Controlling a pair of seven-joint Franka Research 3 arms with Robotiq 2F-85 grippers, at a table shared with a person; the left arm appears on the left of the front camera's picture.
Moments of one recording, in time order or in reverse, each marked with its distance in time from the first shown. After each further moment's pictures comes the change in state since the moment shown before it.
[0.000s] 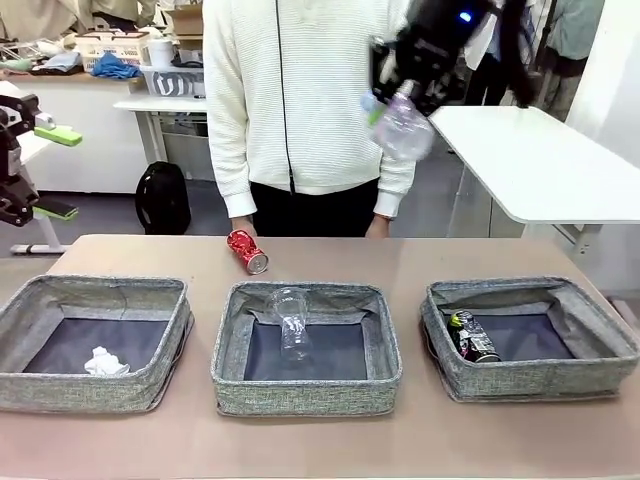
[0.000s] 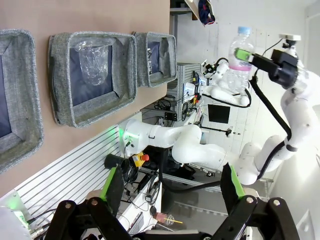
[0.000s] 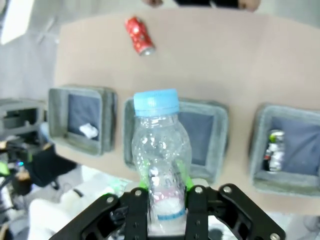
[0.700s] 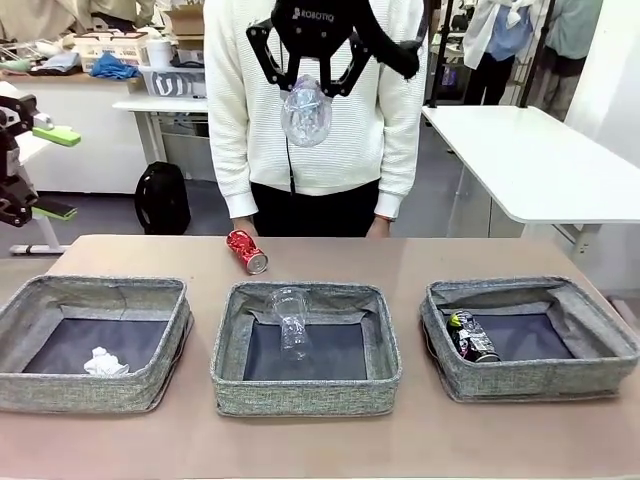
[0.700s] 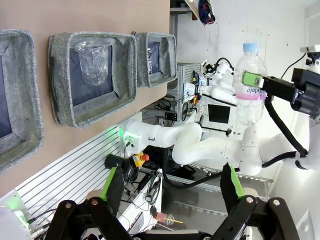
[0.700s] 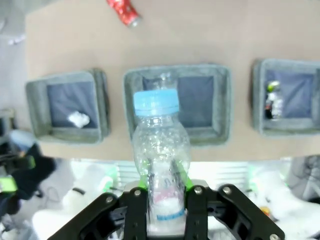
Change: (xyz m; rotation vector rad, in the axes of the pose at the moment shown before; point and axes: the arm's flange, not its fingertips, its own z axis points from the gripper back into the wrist) left arm 0.000 0.000 0.000 0.001 0.000 -0.001; right arm -0.023 0.139 -0.011 -0.275 0.115 -0.105
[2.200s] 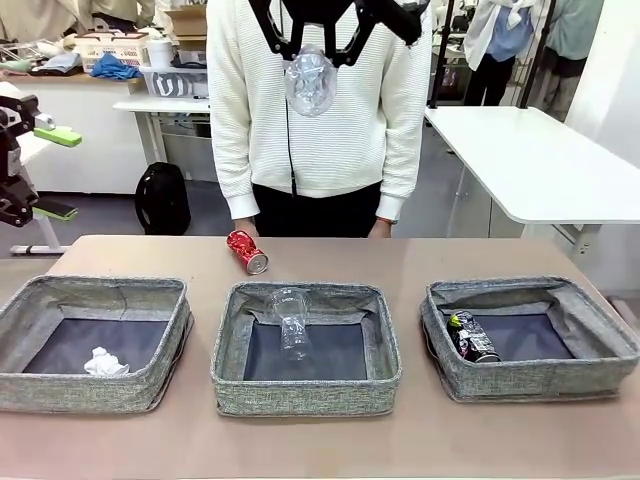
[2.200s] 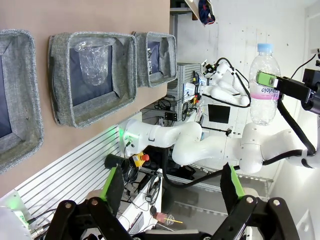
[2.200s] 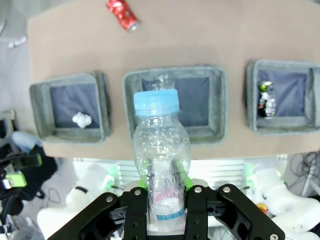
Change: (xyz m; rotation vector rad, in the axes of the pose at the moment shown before) left arm 0.000 0.000 0.000 0.000 0.000 0.000; right arm 0.009 -0.002 0.026 -0.003 -0.009 -0.010
